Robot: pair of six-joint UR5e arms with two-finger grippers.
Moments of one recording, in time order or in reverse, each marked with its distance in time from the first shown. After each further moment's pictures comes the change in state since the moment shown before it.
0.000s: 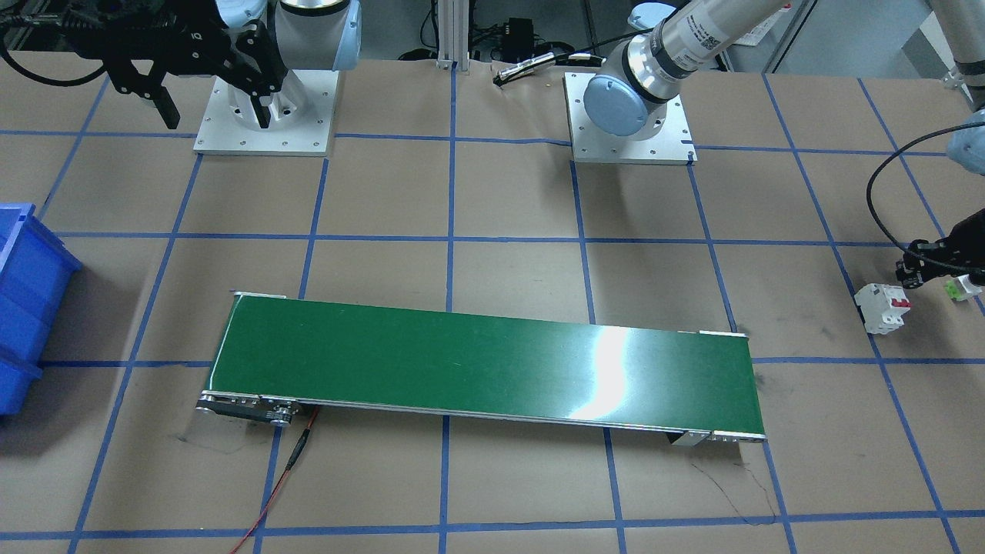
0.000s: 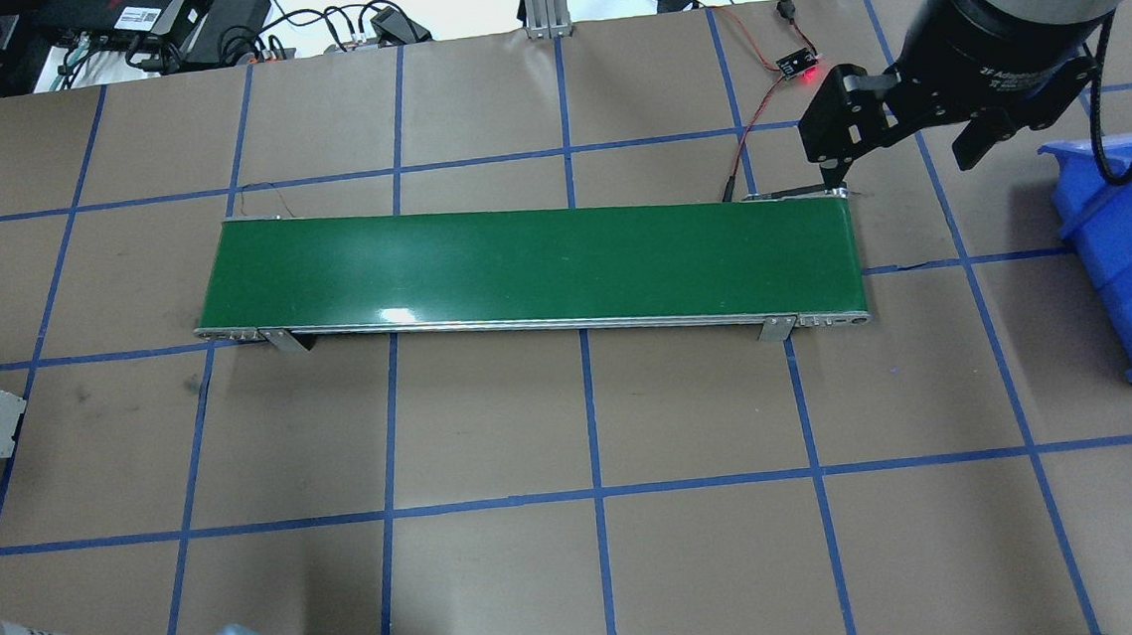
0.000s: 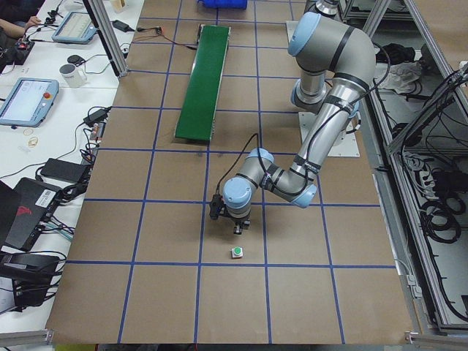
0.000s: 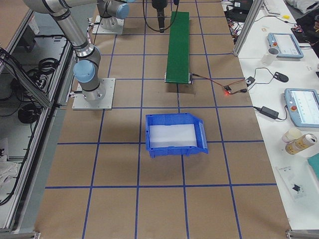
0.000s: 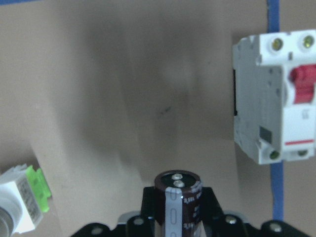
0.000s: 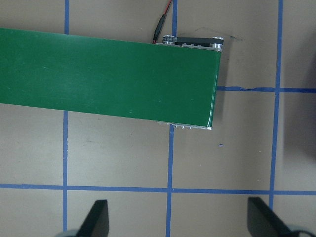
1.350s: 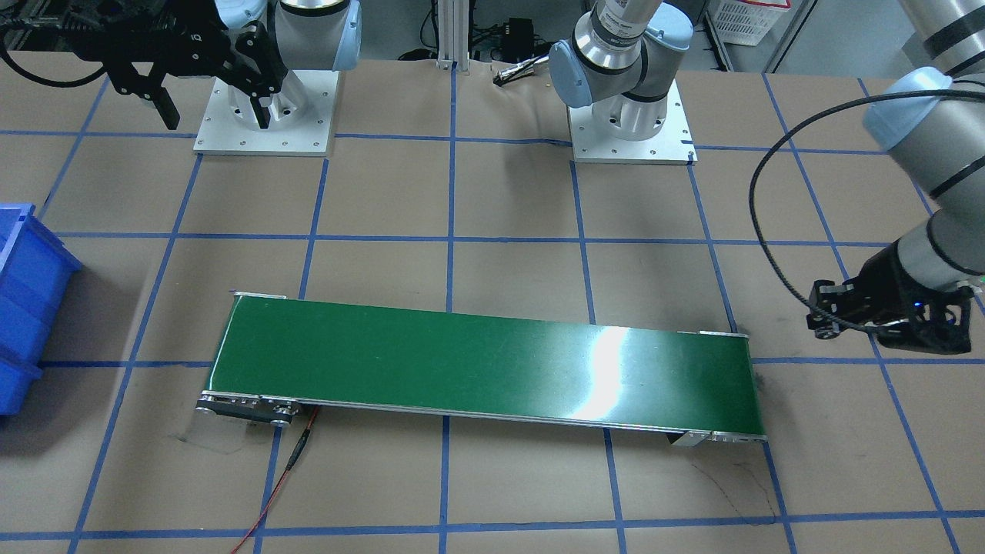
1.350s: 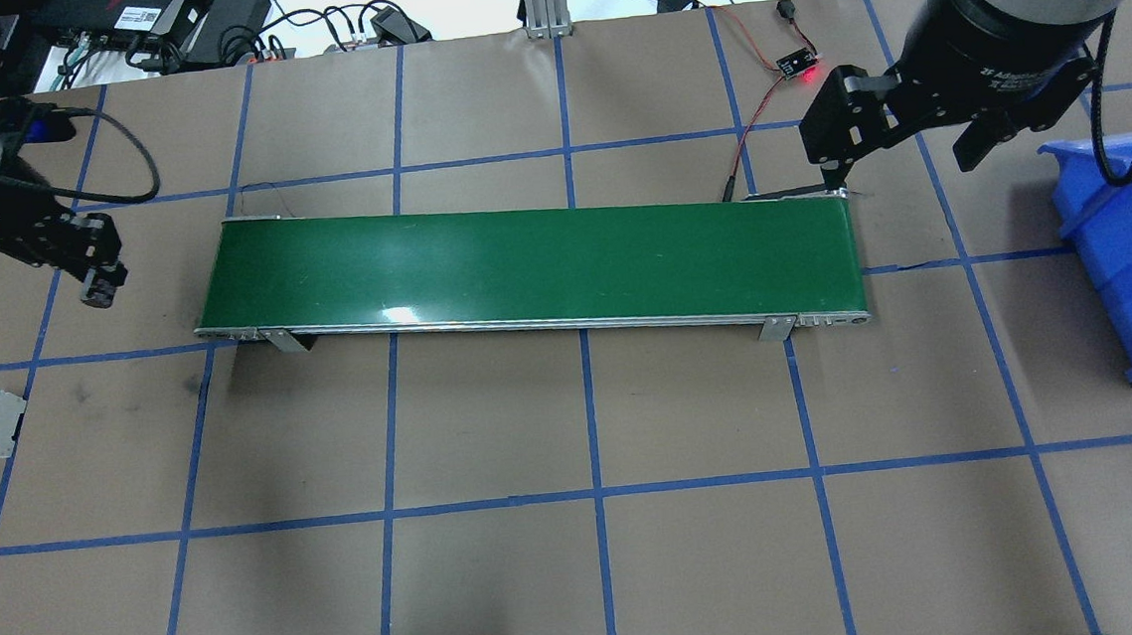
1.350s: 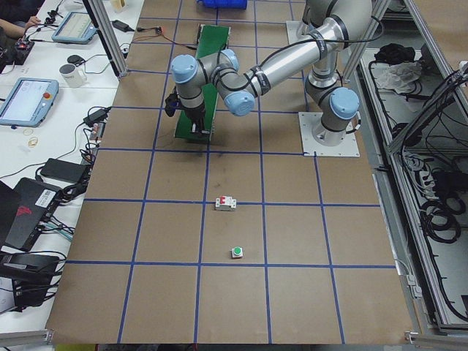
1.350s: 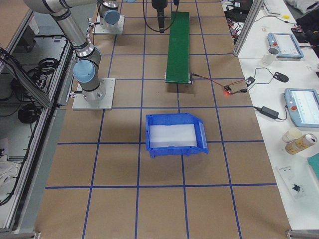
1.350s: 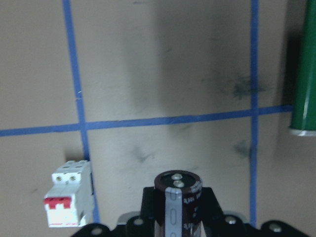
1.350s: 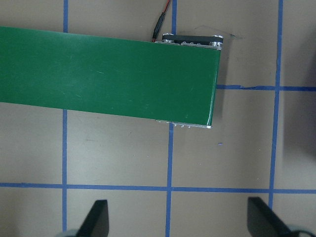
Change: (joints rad) left arm -0.587 0.199 0.088 -0.263 -0.013 -0.597; right arm -0.001 0.001 0.000 0.005 -0.001 -0.001
